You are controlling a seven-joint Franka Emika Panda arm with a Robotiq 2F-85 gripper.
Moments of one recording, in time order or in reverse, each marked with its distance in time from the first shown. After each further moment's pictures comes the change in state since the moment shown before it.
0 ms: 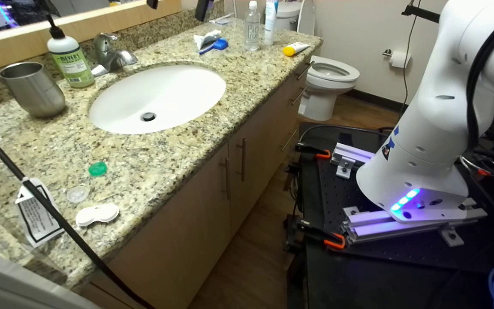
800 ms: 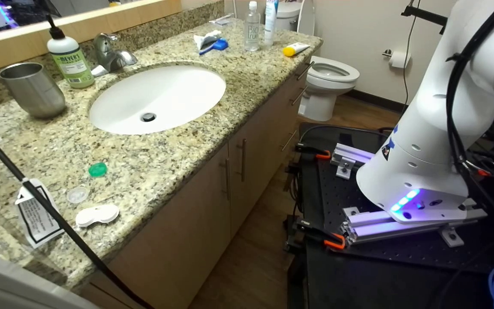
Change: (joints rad) arm -0.133 0.431 -0.115 0.318 -0.057 0.356 0.176
